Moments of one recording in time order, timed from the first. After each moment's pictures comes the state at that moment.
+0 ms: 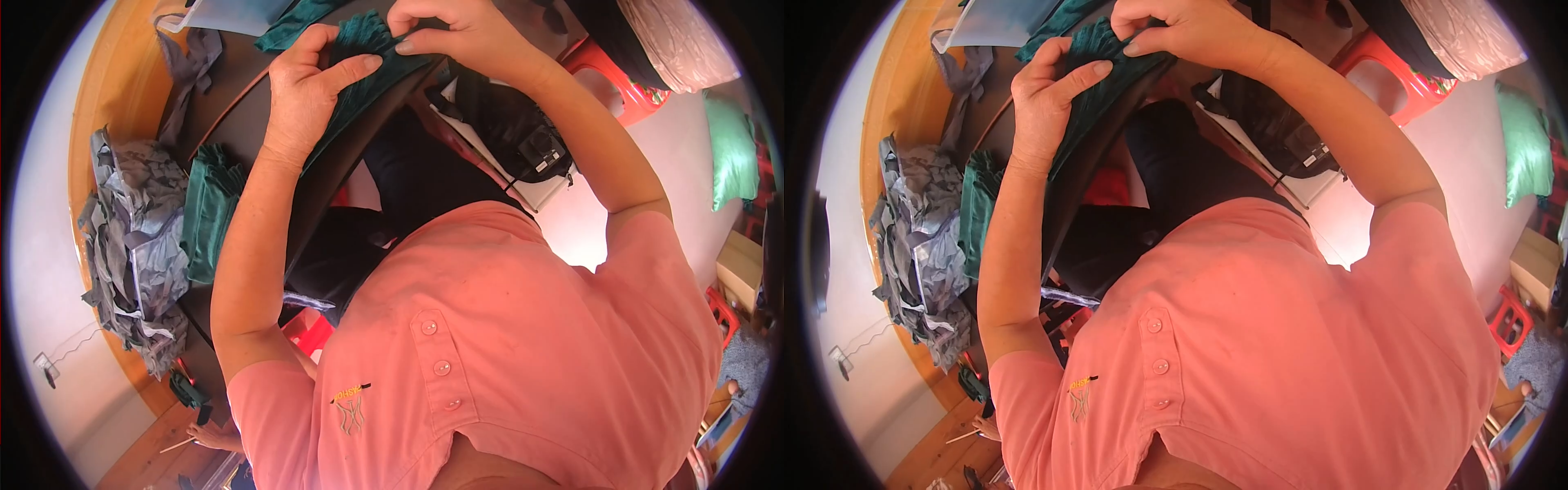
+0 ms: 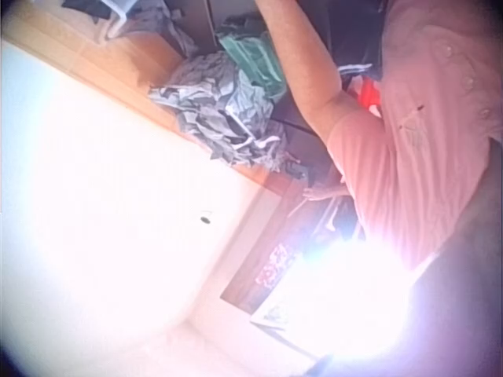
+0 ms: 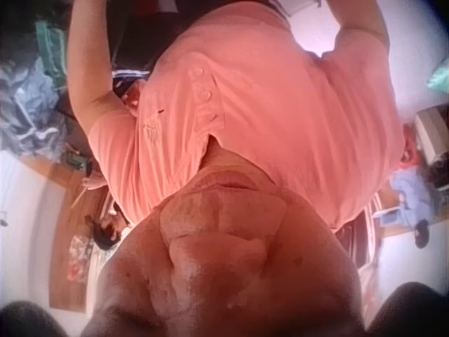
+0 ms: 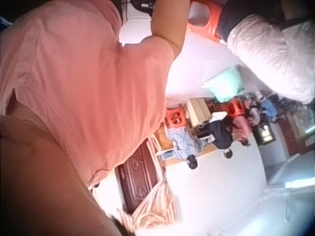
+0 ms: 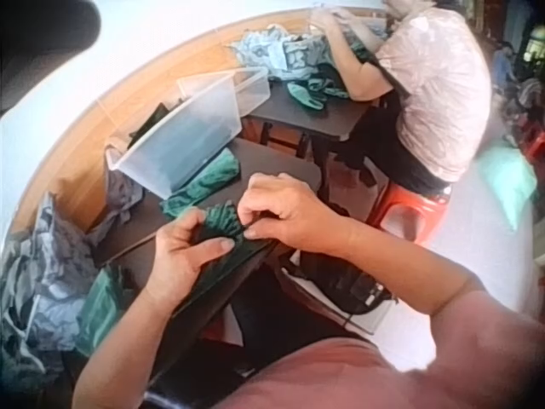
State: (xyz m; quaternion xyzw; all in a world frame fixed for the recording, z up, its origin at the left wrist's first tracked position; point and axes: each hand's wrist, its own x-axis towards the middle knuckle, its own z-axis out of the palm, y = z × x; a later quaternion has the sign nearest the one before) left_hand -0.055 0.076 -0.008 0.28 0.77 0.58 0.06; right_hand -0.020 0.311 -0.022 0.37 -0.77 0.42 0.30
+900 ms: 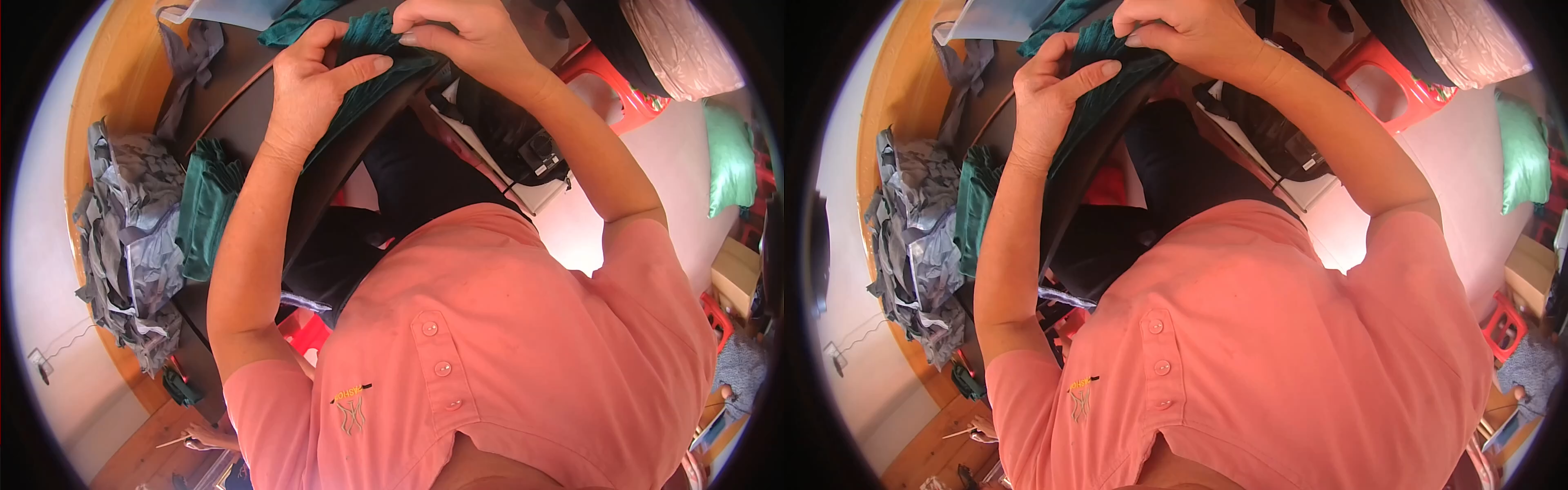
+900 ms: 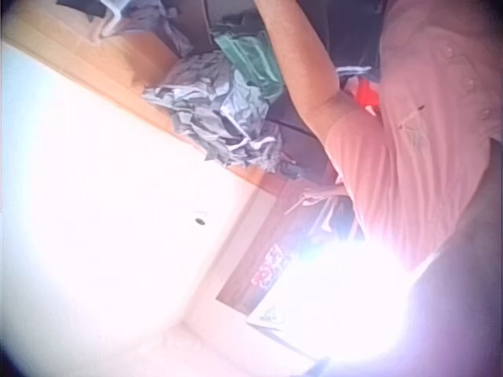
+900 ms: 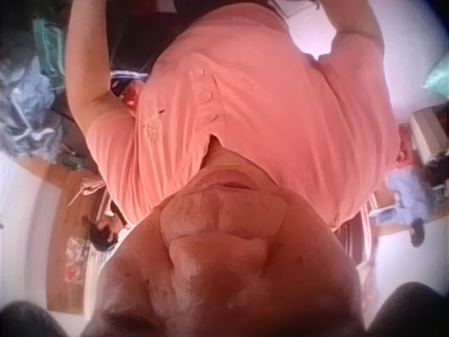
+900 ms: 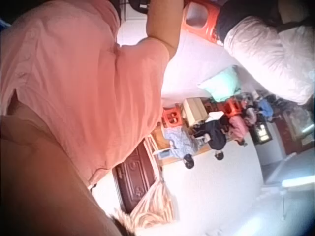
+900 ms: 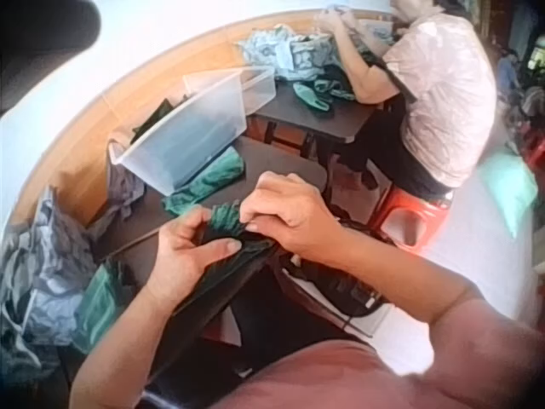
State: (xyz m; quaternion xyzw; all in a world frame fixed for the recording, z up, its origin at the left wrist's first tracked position) left_hand -0.051 0.076 -0.006 0.26 0.78 0.57 0.07; right_hand -0.014 0.298 -0.020 0.32 -0.75 0.42 0.38
